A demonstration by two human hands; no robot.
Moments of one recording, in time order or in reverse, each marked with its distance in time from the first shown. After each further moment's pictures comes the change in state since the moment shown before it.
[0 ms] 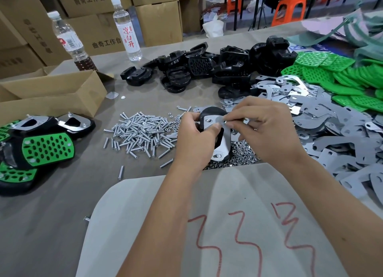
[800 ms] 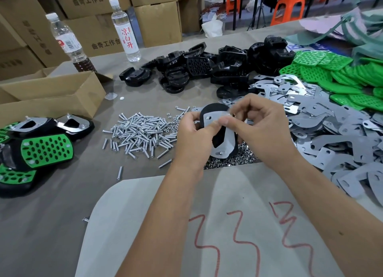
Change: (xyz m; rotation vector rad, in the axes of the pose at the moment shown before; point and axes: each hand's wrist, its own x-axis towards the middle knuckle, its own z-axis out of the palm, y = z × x) left_hand 0.003 -0.005 0.001 -0.189 0.001 -0.041; right_hand -0.003 -0.001 0.011 0.315 0.120 0.254
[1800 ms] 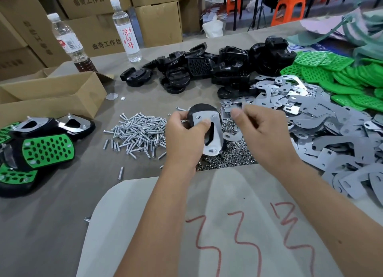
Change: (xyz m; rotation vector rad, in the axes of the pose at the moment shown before) left_hand 0.004 0.007 -0.010 0.090 0.163 0.000; right_hand -0.007 -0.009 0.001 -0.339 0.025 -0.057
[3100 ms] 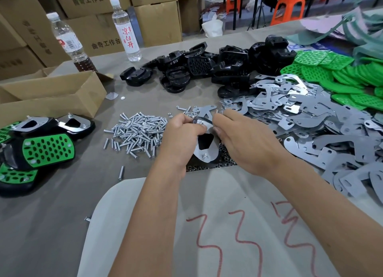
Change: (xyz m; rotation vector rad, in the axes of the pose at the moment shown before) left_hand -0.002 0.012 -0.018 0.100 -0.177 -0.058; right_hand -0.001 -0.021 0.007 -0.578 -0.449 -0.160
